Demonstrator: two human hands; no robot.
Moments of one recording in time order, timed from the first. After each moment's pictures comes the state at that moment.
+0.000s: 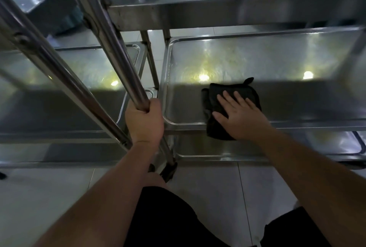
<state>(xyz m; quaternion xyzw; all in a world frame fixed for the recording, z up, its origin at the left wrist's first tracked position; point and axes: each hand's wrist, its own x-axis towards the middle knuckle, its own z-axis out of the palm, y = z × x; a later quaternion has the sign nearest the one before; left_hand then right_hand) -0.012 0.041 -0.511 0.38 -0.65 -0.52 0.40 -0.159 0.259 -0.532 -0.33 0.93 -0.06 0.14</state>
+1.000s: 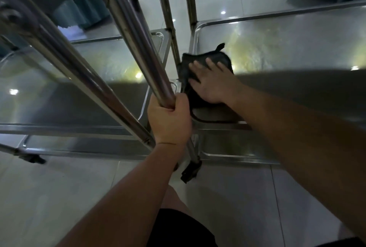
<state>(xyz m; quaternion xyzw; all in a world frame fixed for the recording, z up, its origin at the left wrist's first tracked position) -0.016 0.040 -0.514 0.33 -0.65 -0.51 0.45 -0.192 0.079 -0.529 -0.45 0.88 -0.08 0.10</state>
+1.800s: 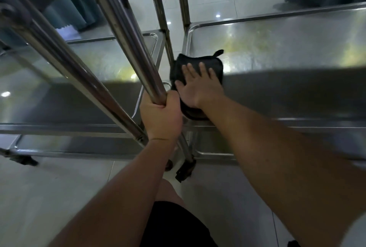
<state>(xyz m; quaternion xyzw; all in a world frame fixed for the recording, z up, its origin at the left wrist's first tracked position) -0.016 0.042 -0.509 0.32 -0.63 -0.55 0.44 -0.154 0.068 -0.525 -0.37 0.91 -0.11 0.12</state>
